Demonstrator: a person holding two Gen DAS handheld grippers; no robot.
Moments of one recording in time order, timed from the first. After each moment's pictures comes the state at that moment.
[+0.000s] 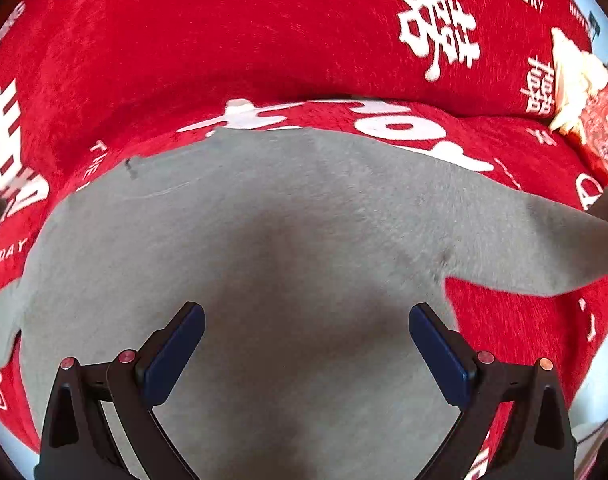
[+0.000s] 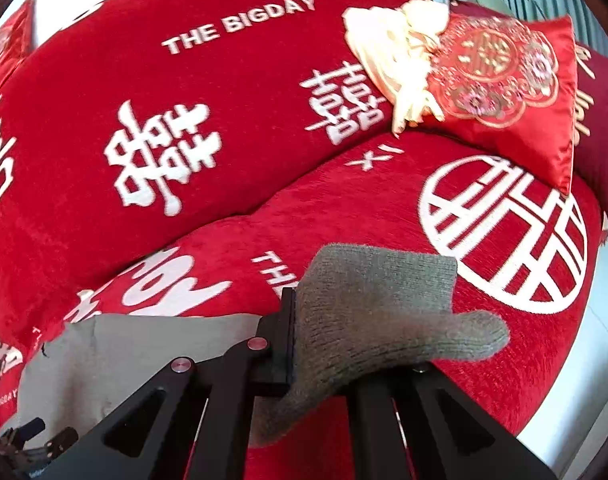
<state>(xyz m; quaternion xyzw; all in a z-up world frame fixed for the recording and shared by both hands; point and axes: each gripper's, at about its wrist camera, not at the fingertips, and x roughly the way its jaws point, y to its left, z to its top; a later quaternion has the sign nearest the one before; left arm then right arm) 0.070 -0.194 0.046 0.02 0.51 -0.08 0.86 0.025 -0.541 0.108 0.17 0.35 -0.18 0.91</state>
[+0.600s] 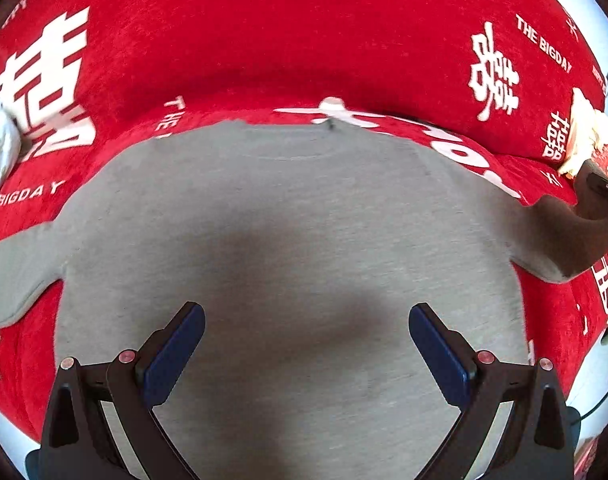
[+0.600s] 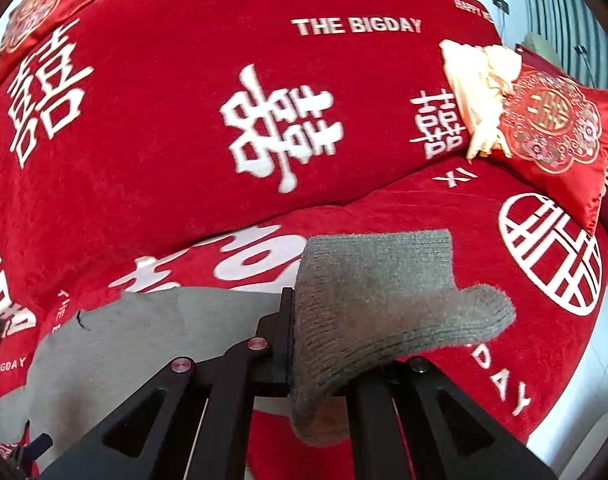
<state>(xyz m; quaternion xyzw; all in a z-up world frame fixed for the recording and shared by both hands) 0.041 -0.063 0.042 -0.05 0.50 -0.06 0.86 0.058 -0.375 0.129 0.11 0.36 -0.14 0.92</state>
